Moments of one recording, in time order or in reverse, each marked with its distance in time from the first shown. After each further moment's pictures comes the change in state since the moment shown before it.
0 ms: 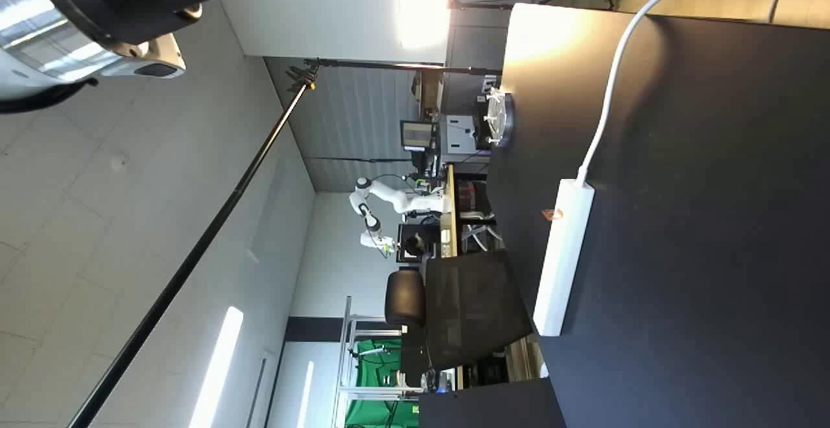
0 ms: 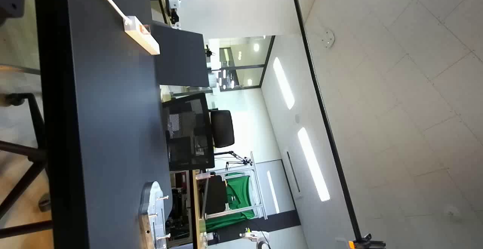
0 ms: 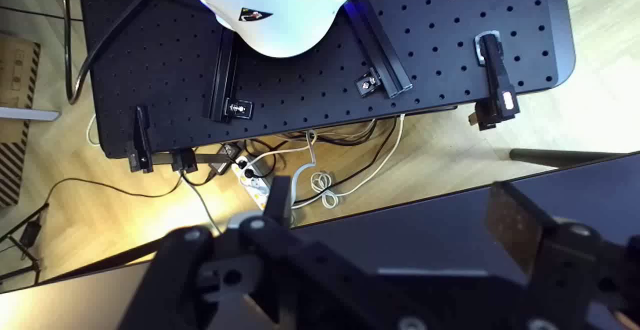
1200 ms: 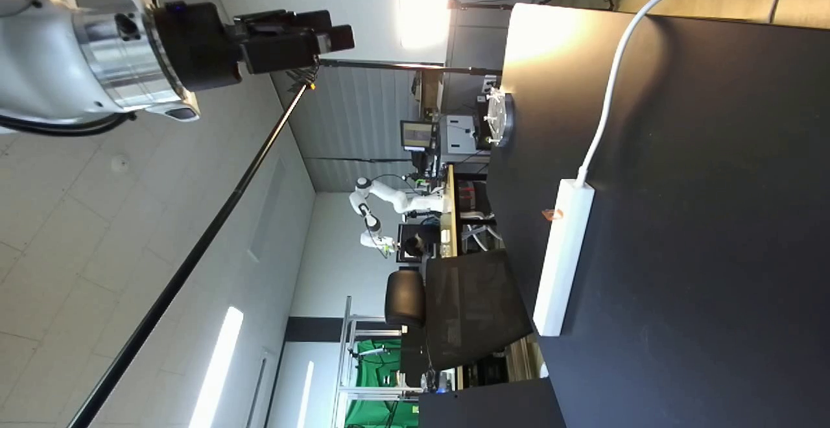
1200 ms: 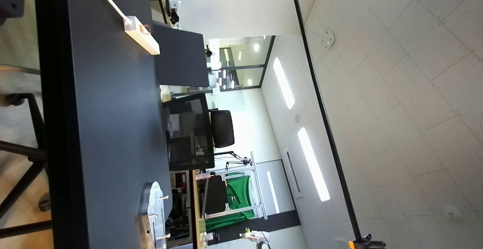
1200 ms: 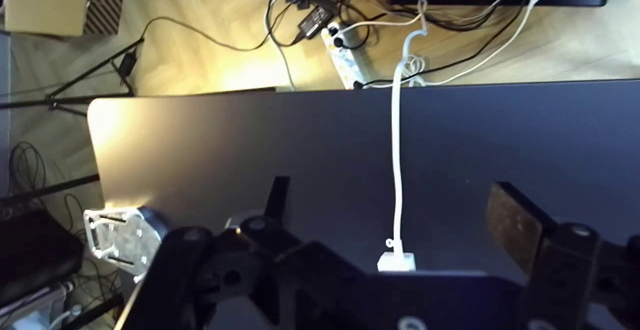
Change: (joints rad) arm -0.053 0.053 -0.085 -0.009 -0.419 0.254 -0.194
